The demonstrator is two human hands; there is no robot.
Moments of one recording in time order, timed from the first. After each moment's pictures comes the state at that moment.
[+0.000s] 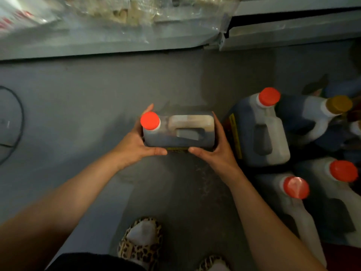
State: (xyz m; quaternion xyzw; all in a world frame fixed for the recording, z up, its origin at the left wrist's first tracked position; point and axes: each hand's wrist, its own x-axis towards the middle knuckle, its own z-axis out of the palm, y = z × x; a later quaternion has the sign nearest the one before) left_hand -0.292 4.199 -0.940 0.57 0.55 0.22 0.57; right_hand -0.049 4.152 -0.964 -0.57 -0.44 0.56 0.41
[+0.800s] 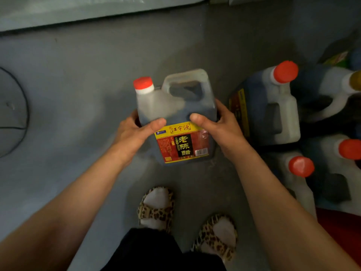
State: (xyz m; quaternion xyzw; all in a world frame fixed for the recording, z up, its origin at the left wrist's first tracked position) left_hand -0.298 4.179 -0.910 0.41 0.70 0.21 0.55; right_hand -0.068 4.169 -0.926 -0.59 -0.30 0.65 0.37
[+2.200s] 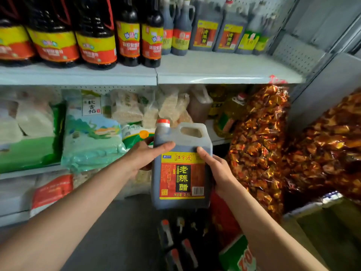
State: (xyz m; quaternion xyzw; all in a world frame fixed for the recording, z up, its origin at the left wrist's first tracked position) left_hand -0.158 4.280 -0.101 0.58 0.49 0.23 0.62; right_hand 0.063 4.183 -0.121 -0.64 -0.27 0.51 0.50
